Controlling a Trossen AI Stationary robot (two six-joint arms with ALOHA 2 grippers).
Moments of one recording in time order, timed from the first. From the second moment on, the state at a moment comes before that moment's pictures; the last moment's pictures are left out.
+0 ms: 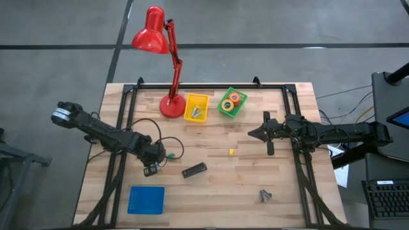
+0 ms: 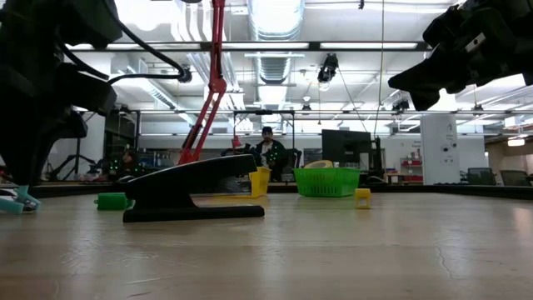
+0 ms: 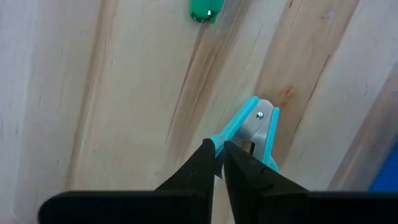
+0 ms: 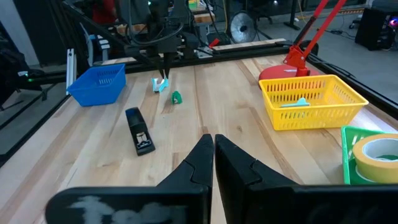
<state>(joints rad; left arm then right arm) -0.32 1.20 0.63 -0.82 0.03 -0.64 -0.12 0.59 0.18 0.21 -0.10 0.13</state>
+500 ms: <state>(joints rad) -0.32 1.20 0.63 -0.78 0.03 -0.64 -0.12 0.59 0.18 0.21 -0.10 0.13</state>
